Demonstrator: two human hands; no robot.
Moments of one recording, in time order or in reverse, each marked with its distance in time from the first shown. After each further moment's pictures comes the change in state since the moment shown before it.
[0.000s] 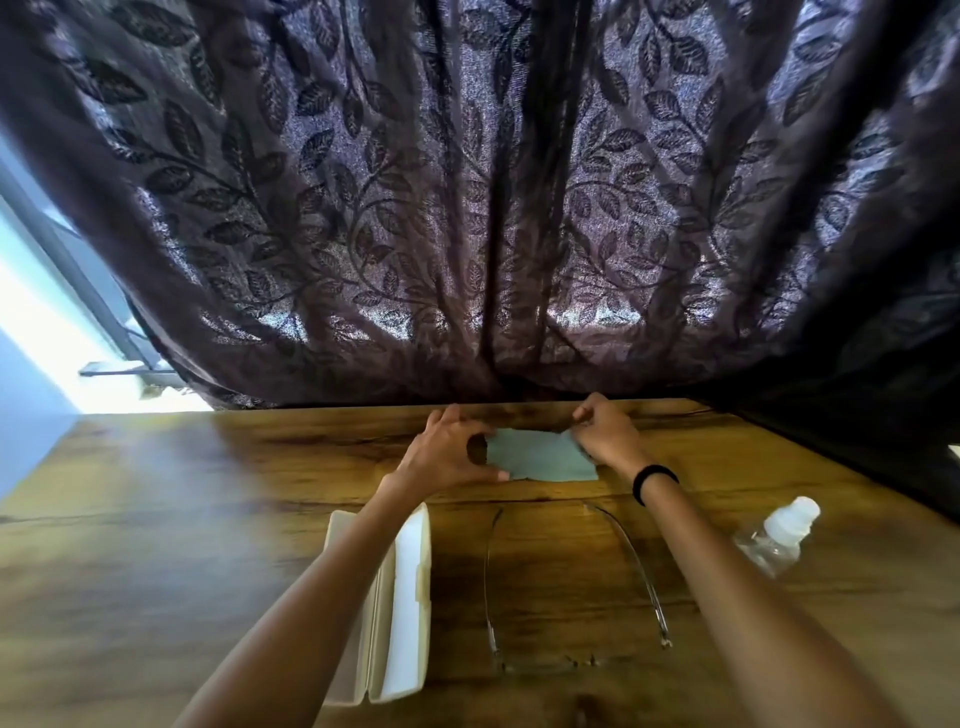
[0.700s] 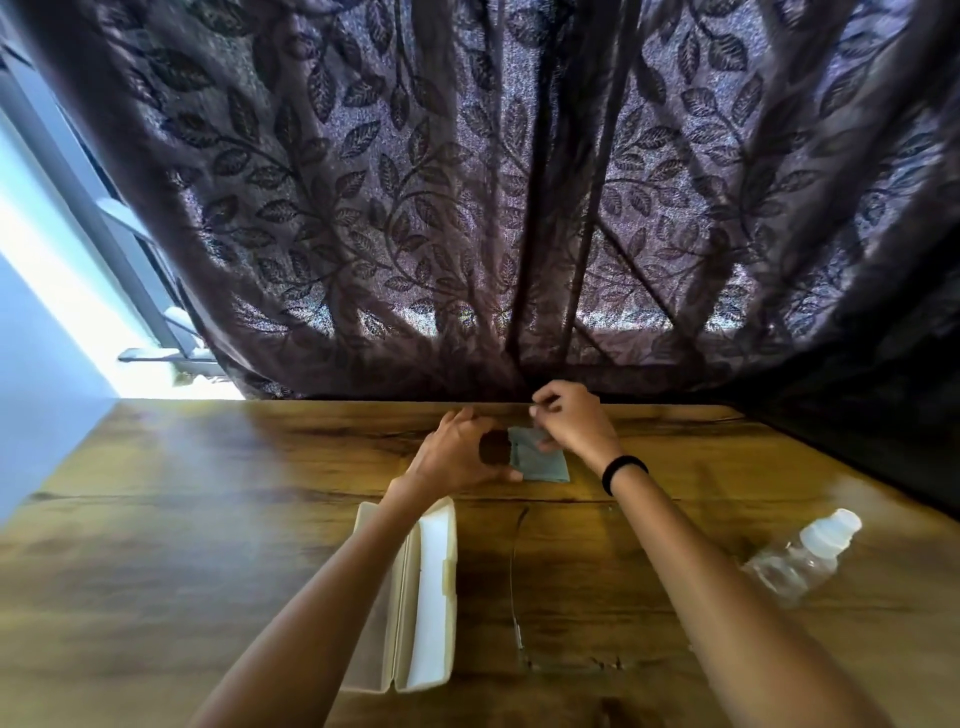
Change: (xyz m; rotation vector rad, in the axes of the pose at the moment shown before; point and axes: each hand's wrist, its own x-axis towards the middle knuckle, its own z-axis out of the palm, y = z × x) left_hand -0.014 -0.003 -0.010 -0.017 0.043 -0.013; right_hand -0.002 -0.053 0.035 0.170 -0.050 -0.095
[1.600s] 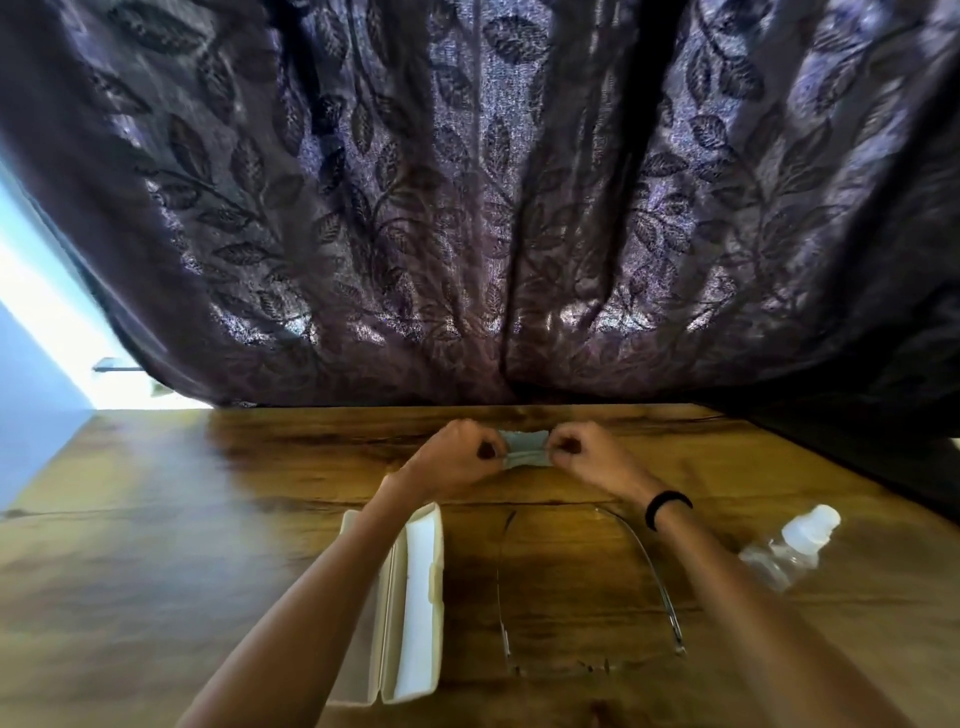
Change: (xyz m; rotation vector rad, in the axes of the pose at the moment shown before) left_hand 0.017 0.001 0.005 -0.082 -0.033 0.199; right_hand -0.020 0.040 -0.027 -0.272 -0.184 -0.192
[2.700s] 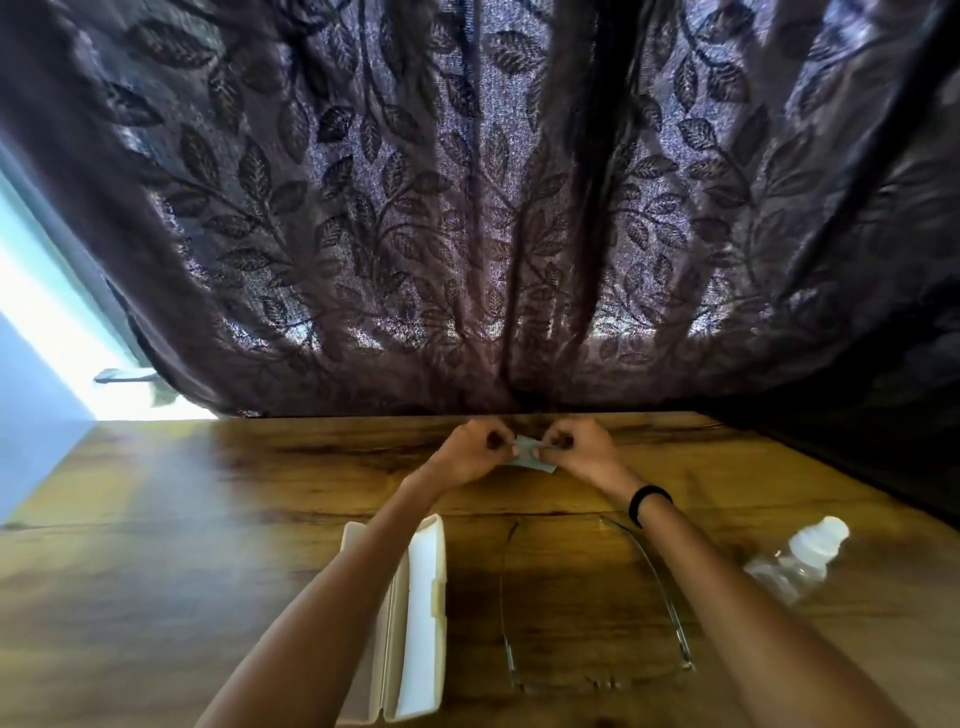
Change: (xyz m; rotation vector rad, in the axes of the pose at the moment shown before) left_hand 0.020 0.009 0.004 -0.275 -0.002 -0.232; right_hand 0.030 0.012 0.013 0.088 0.131 0.044
